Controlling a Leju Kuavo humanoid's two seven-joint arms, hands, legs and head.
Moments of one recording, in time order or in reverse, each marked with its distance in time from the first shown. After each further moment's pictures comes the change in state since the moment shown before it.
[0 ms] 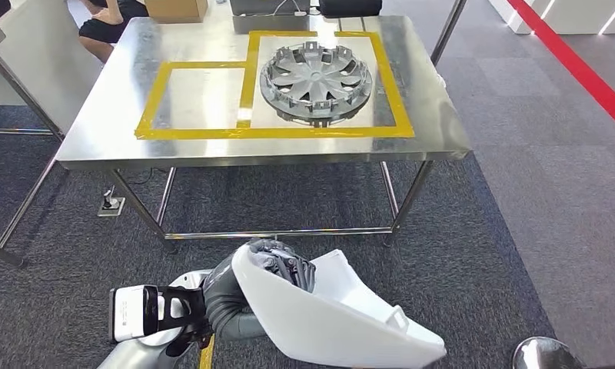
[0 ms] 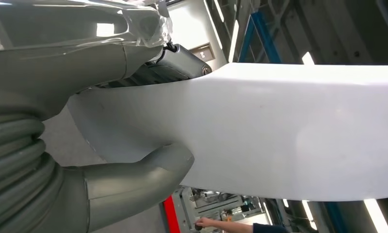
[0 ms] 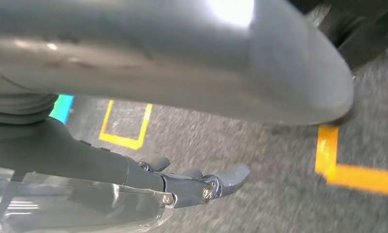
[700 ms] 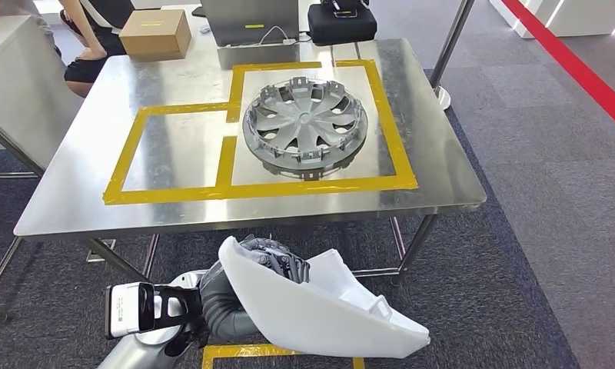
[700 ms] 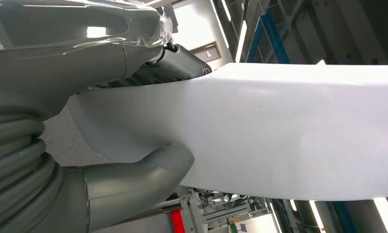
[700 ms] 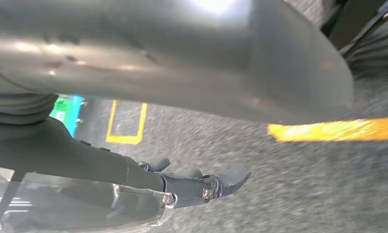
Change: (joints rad) left arm -0.011 0.003 0.007 0.031 0.020 -0.012 -0.029; right arm 0.027 -0.065 -0.048 -0.006 -0.018 -0.027 0.041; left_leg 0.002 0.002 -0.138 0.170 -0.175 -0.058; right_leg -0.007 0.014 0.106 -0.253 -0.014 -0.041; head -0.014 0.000
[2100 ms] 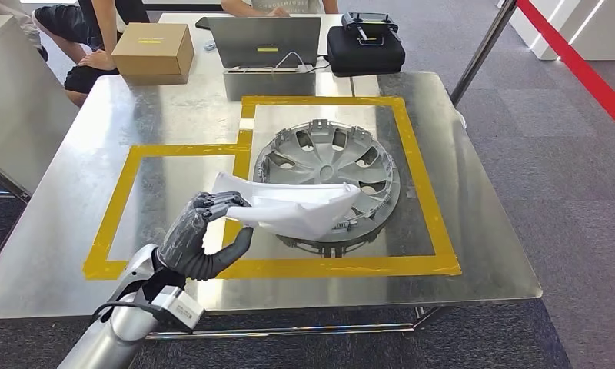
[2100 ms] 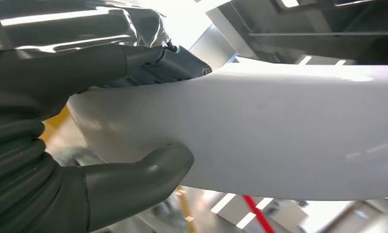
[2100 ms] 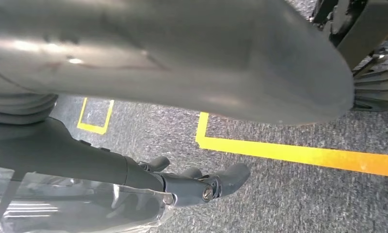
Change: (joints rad) left arm 0.014 0.106 0.174 0.004 -0.667 0.560 0.035; right arm -0.024 0.042 0.028 0.000 0.039 0.017 -0.100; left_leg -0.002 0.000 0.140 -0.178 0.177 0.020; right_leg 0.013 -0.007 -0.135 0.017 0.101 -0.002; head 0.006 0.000
